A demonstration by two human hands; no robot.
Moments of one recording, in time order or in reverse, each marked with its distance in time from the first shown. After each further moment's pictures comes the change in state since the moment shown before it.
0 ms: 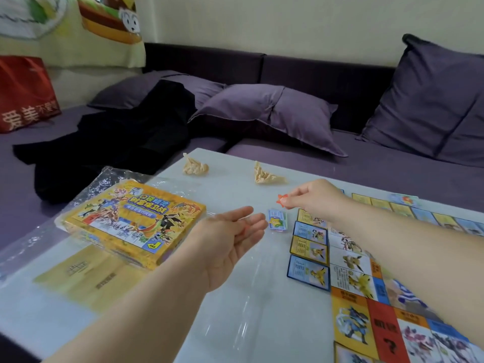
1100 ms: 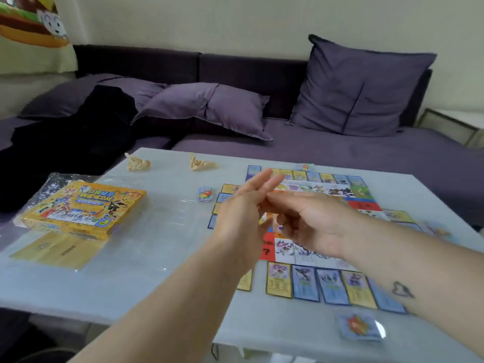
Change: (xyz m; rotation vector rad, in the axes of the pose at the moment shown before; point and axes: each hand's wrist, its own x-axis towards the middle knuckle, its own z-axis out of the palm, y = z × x) left_hand -0.133 -0.079 0.136 0.214 -0.272 0.099; right_hand -0.220 0.022 -0.080 0.822 -0.016 0.237
